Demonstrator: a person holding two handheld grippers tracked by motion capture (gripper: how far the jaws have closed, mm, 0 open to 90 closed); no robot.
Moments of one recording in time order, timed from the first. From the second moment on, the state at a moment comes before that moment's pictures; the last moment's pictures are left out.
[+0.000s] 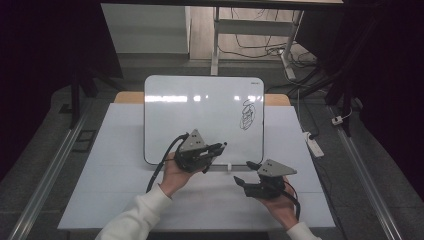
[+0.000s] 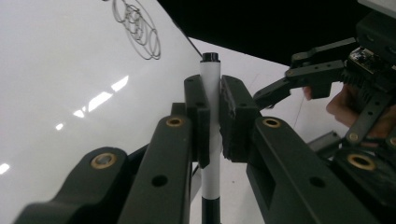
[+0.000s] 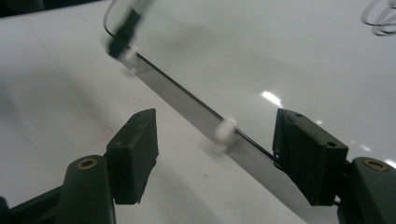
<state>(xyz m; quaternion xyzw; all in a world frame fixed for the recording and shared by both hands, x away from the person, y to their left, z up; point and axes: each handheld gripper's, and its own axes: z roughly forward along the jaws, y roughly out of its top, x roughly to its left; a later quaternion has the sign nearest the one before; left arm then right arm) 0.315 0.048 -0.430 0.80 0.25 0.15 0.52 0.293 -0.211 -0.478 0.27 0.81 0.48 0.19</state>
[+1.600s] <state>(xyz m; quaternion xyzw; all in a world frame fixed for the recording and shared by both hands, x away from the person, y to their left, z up) 0.299 0.010 -0.440 0.79 0.22 0.18 0.54 0.313 -0.170 -0.478 0.36 0.79 0.49 0.06</state>
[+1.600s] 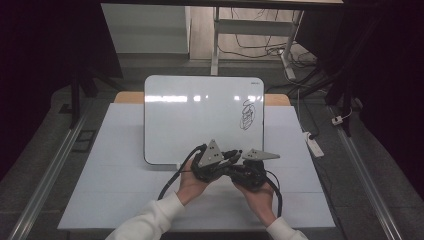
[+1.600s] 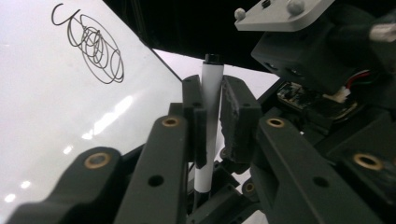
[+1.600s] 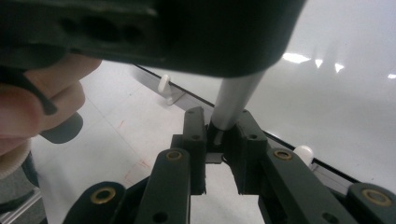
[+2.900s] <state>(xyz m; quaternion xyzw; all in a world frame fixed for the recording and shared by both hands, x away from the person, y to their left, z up) 0.239 0.219 -0.493 0.78 0.41 0.16 0.45 0.321 -0.218 -0.452 0.30 0.75 0.56 0.17</state>
